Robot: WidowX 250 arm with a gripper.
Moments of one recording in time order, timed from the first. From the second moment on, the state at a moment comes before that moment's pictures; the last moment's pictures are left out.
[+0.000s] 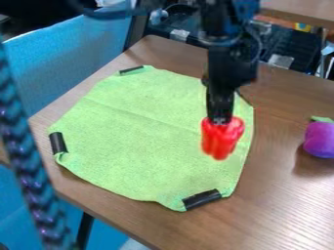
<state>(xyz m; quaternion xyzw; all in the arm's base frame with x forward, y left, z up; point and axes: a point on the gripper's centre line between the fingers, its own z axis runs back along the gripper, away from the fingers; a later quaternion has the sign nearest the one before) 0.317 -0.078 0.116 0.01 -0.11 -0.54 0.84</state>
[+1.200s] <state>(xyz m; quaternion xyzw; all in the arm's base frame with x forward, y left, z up) 0.298 -0.016 0.081 0.02 -0.07 -0.52 0.85</state>
